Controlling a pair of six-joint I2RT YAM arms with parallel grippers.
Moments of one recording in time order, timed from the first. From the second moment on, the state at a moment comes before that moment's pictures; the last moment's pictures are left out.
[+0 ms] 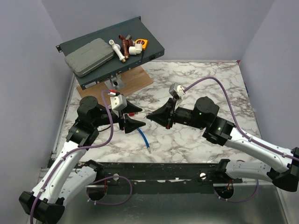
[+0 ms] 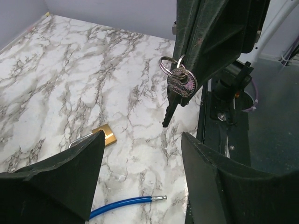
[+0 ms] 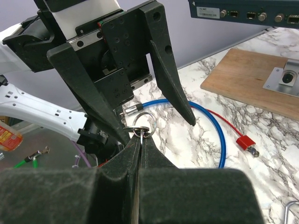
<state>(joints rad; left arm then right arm) -0.42 0.78 0.83 -0.11 0.93 -0.02 1.00 1.07 1.01 0.08 -0.28 0.24</state>
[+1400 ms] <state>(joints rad) -0.47 0.80 0.86 -0.09 0.93 -0.03 1.00 1.09 1.01 0.12 -0.28 0.27</state>
